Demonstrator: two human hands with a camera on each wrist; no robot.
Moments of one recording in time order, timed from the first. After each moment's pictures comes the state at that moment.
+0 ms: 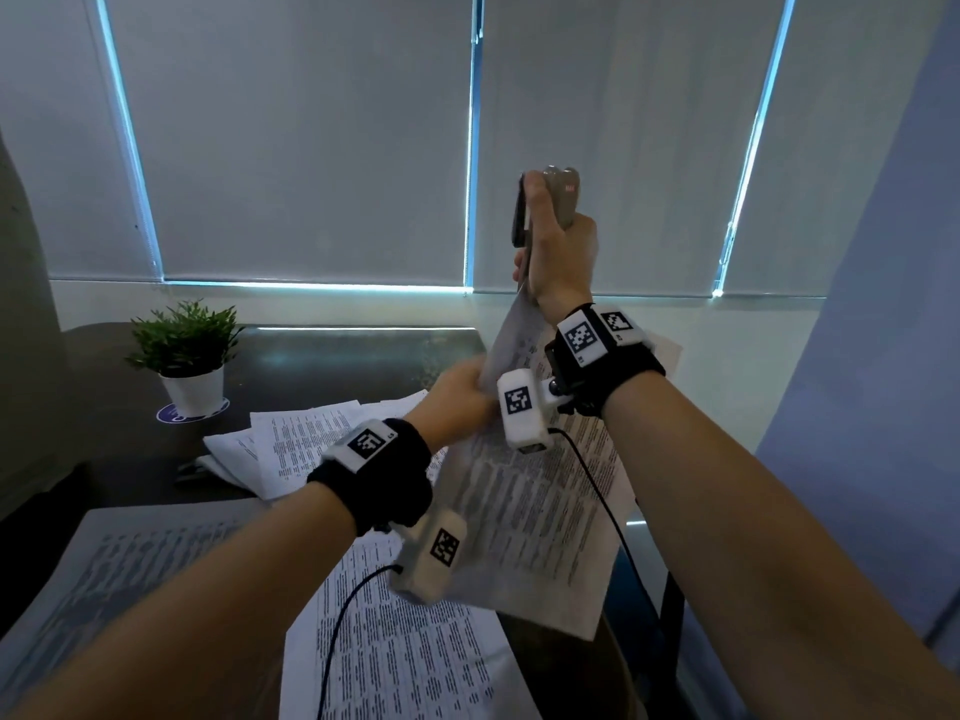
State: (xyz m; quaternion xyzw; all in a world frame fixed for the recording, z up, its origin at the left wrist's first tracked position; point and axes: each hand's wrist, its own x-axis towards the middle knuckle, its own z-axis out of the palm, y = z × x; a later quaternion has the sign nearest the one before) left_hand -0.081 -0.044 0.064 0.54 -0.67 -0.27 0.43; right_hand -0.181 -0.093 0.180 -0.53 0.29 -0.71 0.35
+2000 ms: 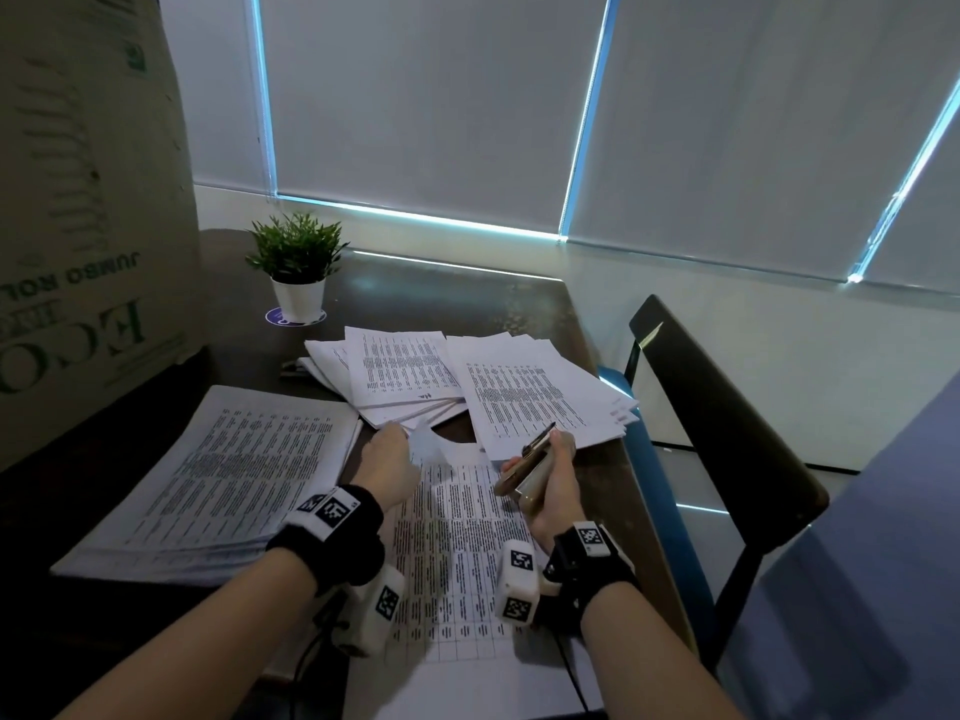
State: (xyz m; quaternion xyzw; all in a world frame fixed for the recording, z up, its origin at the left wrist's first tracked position) left_hand 0.049 -0.003 -0.111 0.82 -0.46 -0.18 0.28; right_hand -0.137 -0.087 -0.139 -0.32 0.41 -0.46 0.72
